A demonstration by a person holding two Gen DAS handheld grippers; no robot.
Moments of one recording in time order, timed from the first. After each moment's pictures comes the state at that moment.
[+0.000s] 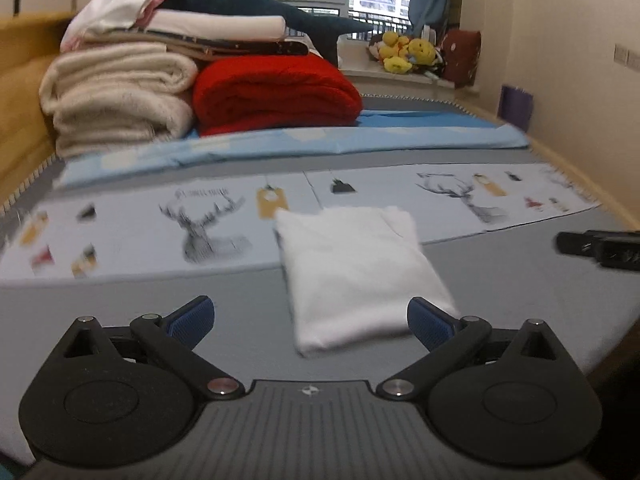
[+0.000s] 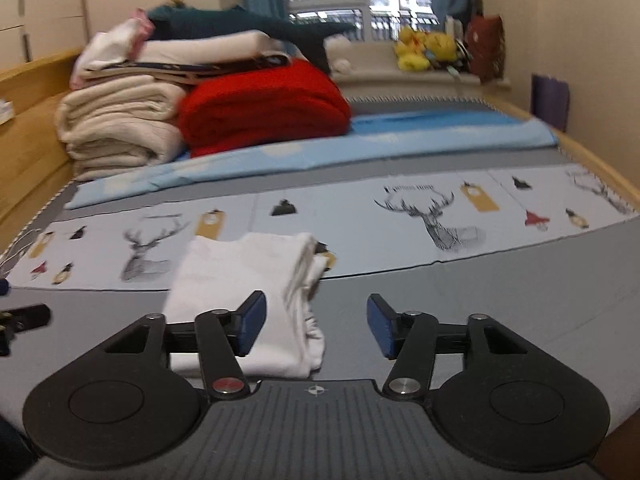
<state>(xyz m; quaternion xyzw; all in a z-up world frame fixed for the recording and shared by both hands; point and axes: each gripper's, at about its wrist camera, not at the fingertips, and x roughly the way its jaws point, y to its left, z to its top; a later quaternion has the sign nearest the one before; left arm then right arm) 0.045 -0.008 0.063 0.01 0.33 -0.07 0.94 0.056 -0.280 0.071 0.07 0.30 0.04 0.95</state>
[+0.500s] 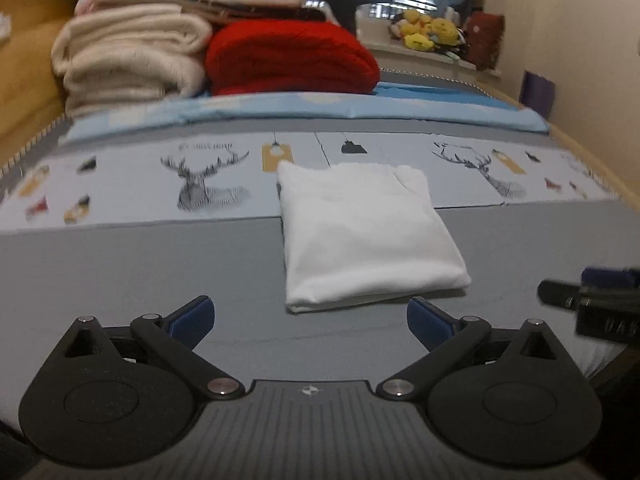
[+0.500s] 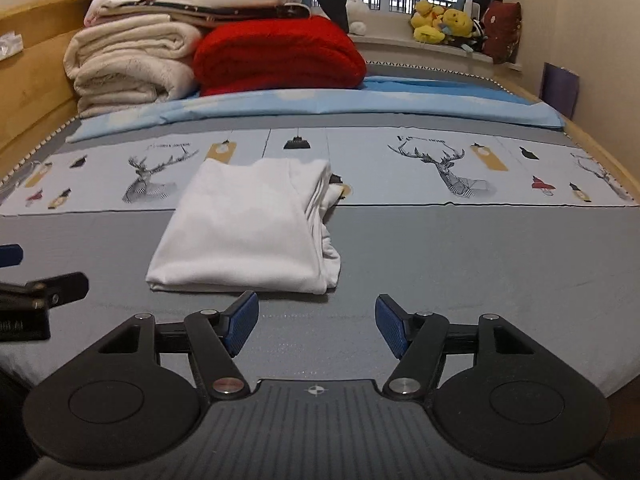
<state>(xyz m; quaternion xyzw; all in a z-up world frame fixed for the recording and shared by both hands) 0.054 -0.027 0.010 -0.01 0.36 -0.03 0.93 0.029 -0.232 0.018 0.02 0.36 0.03 0.93</state>
